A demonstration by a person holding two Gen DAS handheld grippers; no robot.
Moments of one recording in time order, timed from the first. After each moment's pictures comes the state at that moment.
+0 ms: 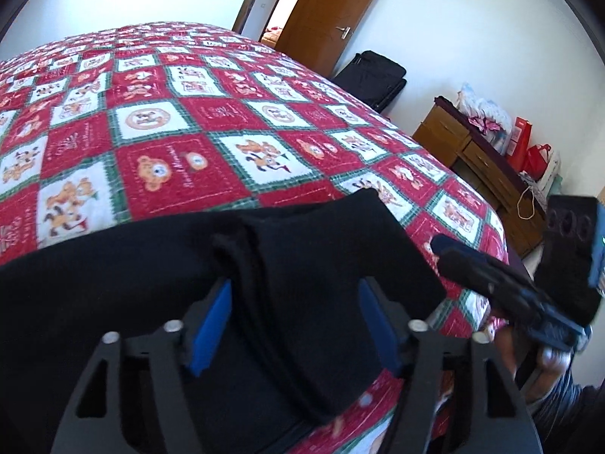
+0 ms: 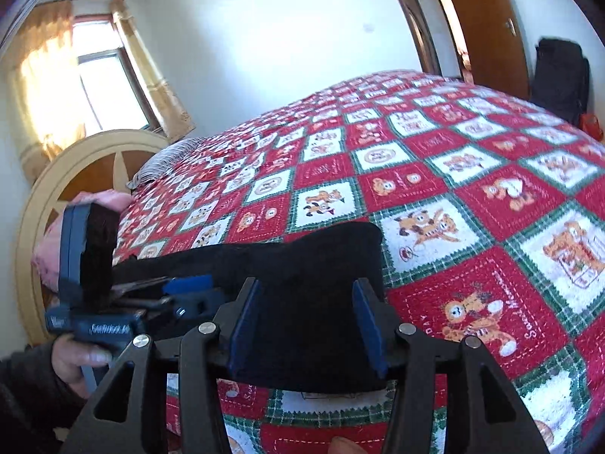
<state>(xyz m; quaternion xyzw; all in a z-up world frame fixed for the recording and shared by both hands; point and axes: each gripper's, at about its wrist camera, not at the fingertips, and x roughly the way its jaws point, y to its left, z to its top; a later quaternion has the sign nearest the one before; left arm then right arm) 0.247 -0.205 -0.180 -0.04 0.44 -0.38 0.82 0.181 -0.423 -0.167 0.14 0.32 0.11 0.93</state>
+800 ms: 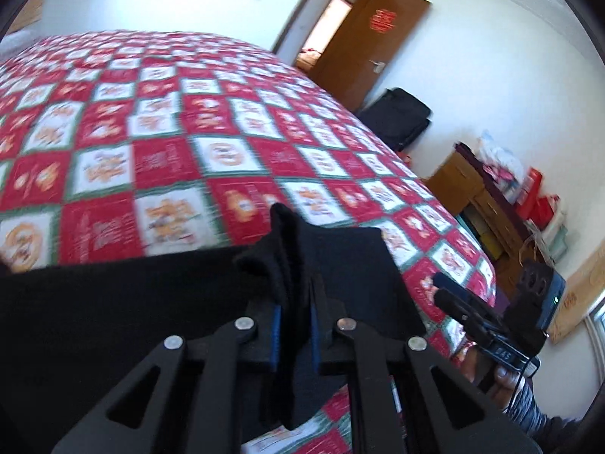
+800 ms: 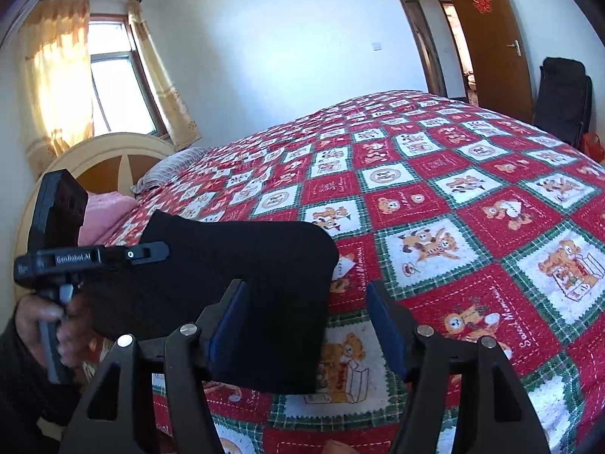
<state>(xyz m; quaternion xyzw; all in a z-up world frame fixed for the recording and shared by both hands) 0.255 -0.120 -0.137 -0.11 0.42 -0.32 0.84 0.173 -0.419 -0.164 0.12 0.29 0.11 0.94</state>
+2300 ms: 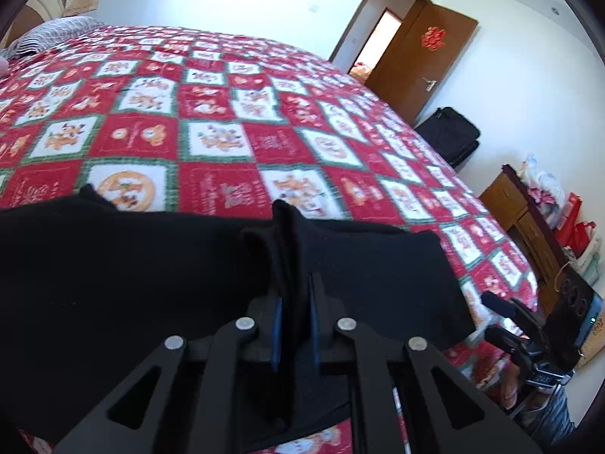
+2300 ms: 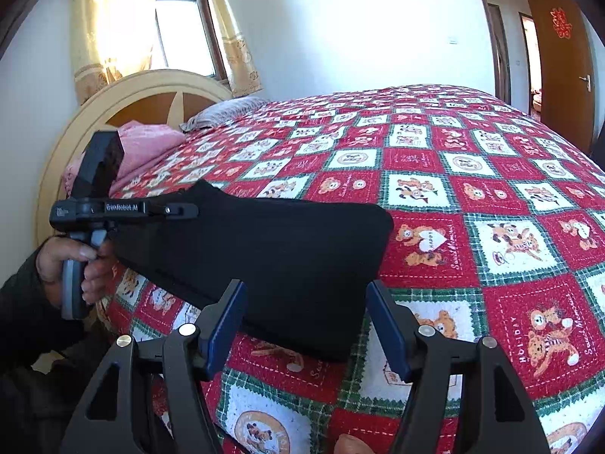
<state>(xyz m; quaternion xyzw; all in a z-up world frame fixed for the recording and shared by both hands) 0.250 -0.046 -0.176 -0.12 0.42 -0.23 0.87 0.170 -0.355 -0.180 0.02 0.33 0.22 0.92</state>
